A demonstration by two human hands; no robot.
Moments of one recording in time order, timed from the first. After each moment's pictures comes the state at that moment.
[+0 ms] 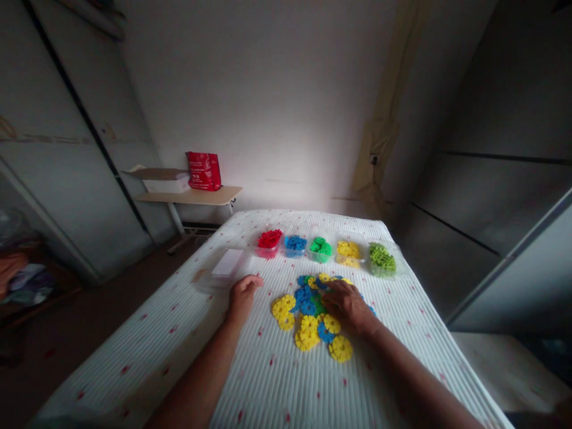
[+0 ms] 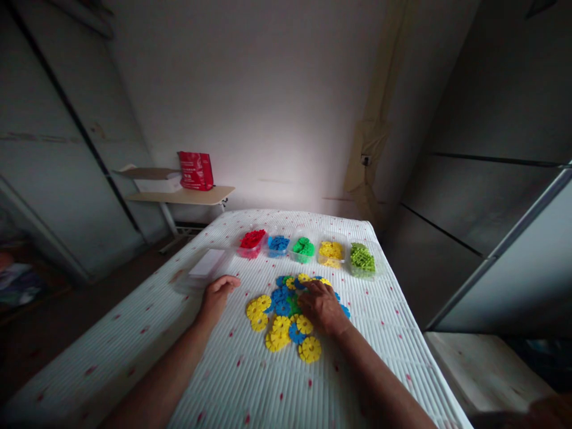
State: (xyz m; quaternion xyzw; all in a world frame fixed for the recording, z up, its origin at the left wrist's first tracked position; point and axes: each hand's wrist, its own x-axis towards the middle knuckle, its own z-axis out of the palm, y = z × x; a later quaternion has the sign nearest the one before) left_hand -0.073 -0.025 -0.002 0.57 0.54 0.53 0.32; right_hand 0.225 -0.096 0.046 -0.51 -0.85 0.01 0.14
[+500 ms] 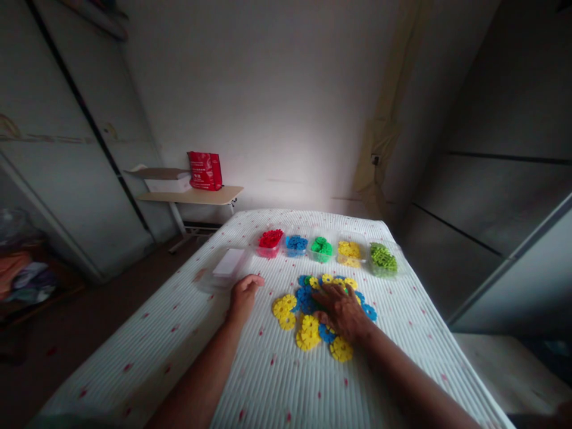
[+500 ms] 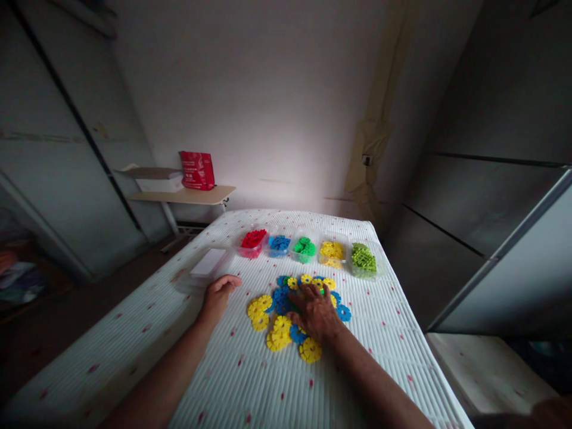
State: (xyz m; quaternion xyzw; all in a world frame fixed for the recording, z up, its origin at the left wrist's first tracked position) left_hand -0.072 -0.027 0.000 0.57 0.54 0.54 0.31; right_hand 0.207 -0.103 0.042 -0.53 -0.84 0.00 0.09
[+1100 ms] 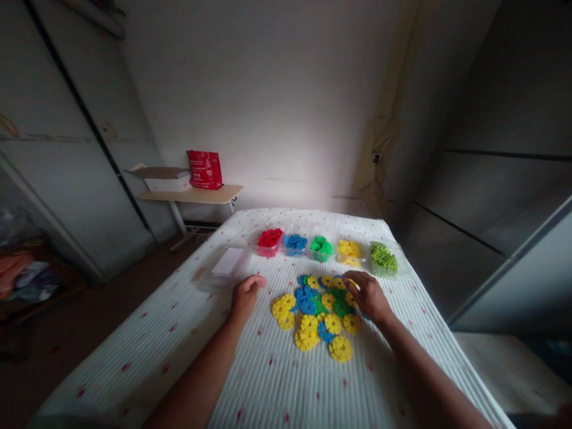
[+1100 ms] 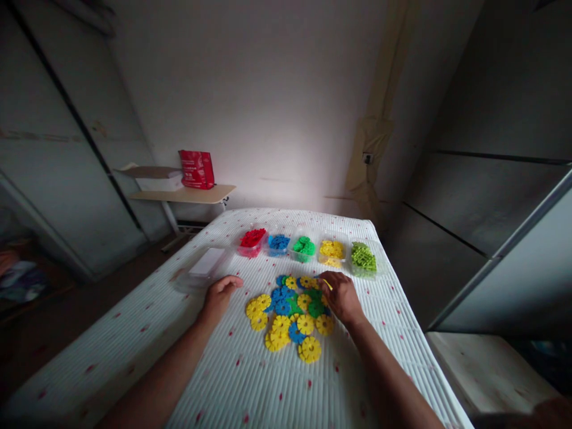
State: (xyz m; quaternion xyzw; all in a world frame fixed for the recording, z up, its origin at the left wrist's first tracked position) left_hand -0.067 -0.028 0.003 0.61 0.54 0.50 0.29; right_hand 0.260 -0.084 0.048 -0.56 -0.76 0.02 0.32
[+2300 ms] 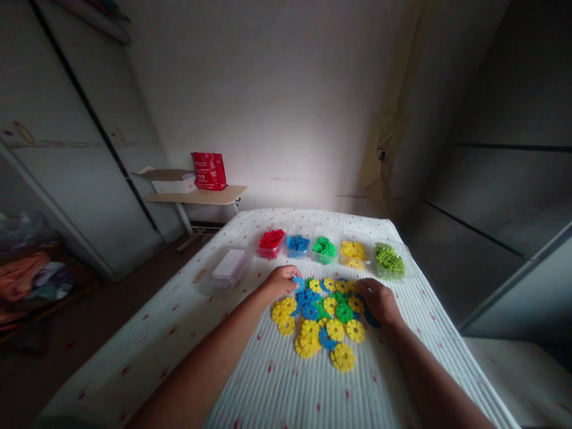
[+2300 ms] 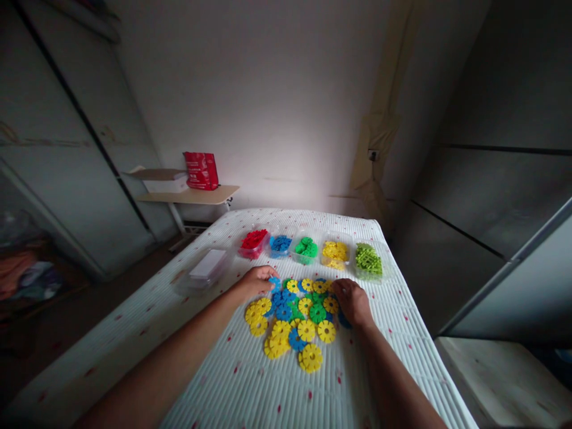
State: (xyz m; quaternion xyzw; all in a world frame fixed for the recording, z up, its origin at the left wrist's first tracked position) left_hand 0.004 0.004 0.033 0.72 0.49 0.27 0.42; right_hand 0.287 -0.071 0.019 -0.64 -0.67 0.08 0.37
